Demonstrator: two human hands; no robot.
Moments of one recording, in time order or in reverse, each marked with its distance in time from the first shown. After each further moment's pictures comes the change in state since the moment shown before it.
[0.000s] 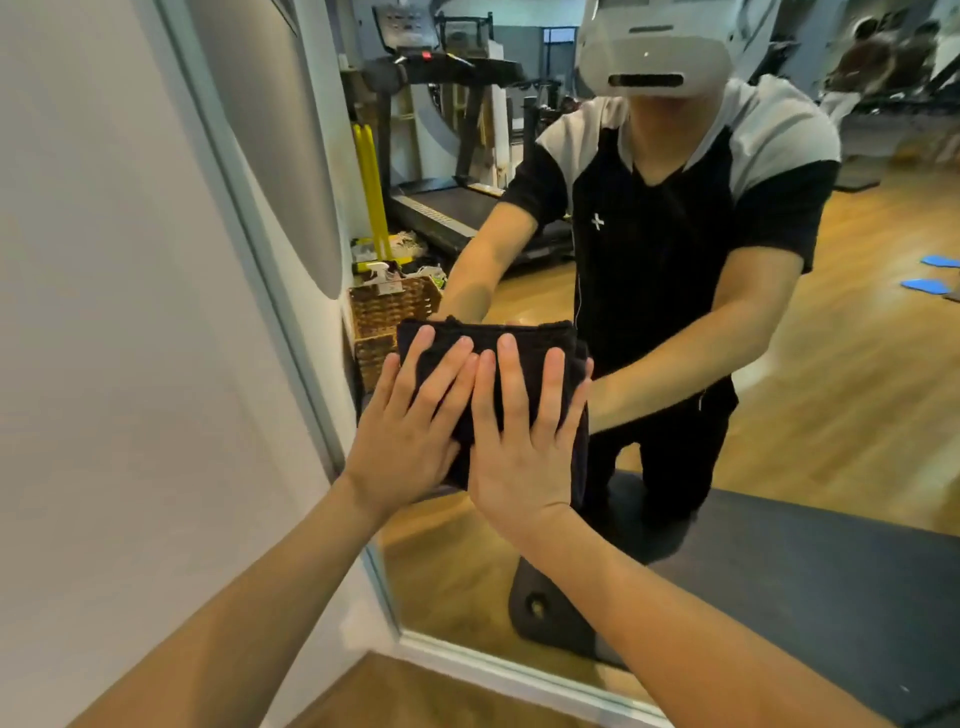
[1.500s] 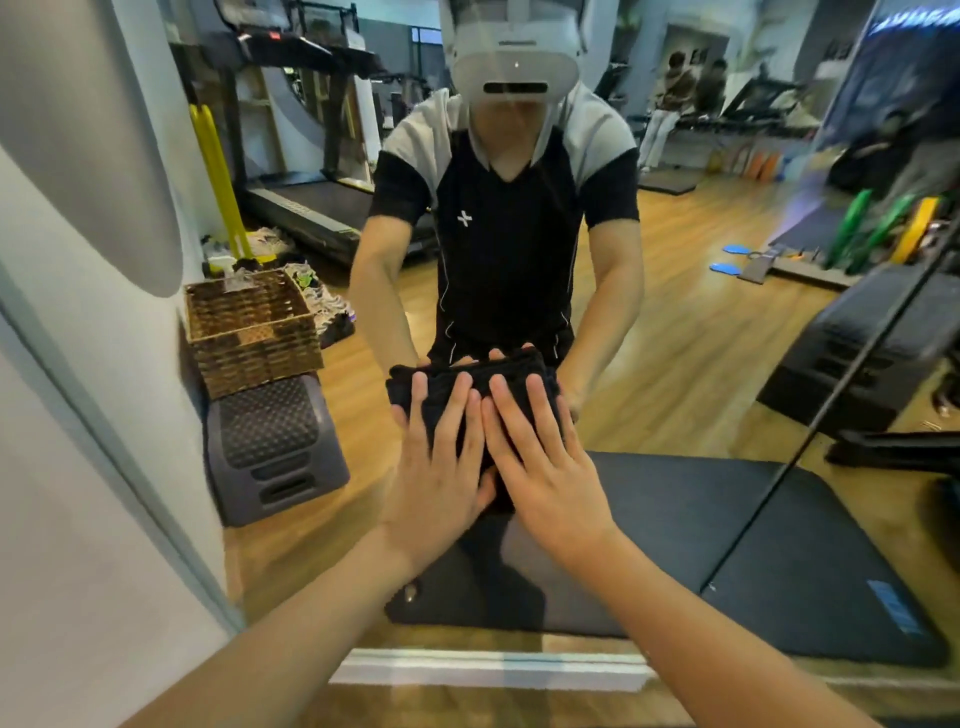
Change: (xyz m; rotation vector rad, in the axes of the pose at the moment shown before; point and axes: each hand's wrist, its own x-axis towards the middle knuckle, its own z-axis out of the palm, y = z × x) left_hand 0.032 0.239 0.026 -0.243 -0.037 -0.069; right_hand -0.107 0.196 -0.103 -0.176 -0.194 -0.216
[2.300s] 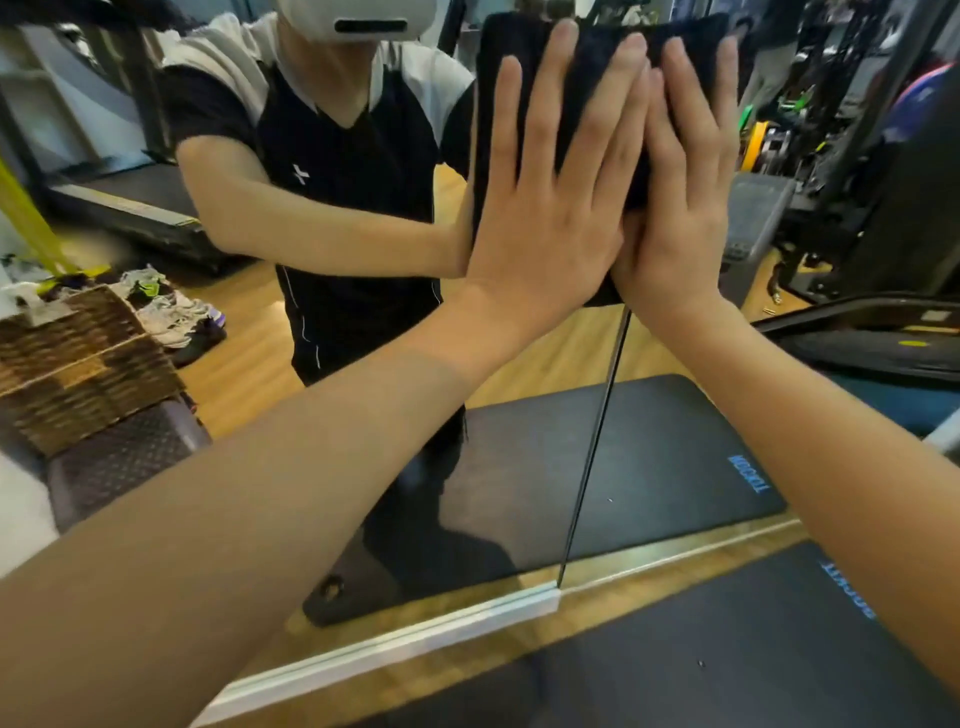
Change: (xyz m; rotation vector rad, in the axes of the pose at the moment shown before) left_hand 0.286 0.194 -0.048 0.013 0.526 0.195; right_hand 0.037 0.264 -0.131 -0.027 0.573 0.236
